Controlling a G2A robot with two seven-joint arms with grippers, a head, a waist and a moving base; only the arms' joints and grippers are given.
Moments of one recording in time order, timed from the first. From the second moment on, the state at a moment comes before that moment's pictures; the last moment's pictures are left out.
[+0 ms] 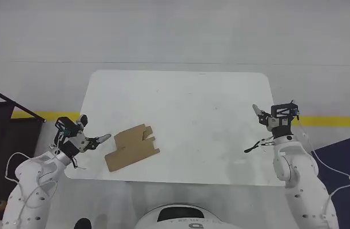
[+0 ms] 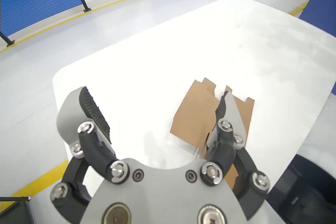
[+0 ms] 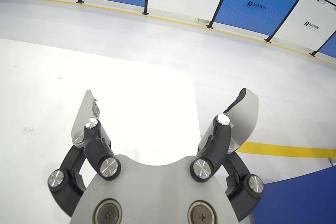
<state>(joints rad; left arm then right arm) 1.84 -1.07 -1.85 -1.70 1.39 -0.80 0.13 -1.73 -1.15 1.60 -1.80 -1.33 0.00 0.00</state>
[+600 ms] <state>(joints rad) 1.84 -1.05 -1.75 -1.50 2.09 -0.30 0.58 -1.73 -1.15 1.60 -1.80 -1.33 0.00 0.00</state>
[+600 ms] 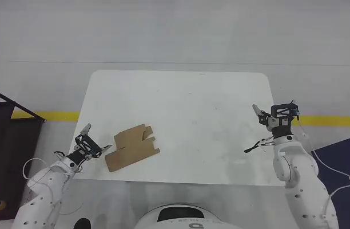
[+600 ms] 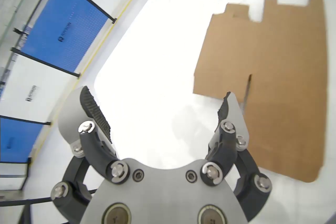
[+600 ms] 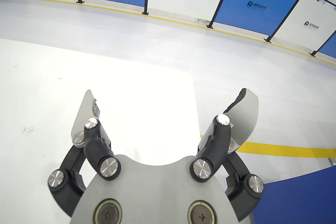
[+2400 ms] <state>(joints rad) 1.76 -1.03 -1.50 -1.48 2.67 -0.06 0.61 -1.73 -1.15 1.60 -1.80 -1.33 0.00 0.00</state>
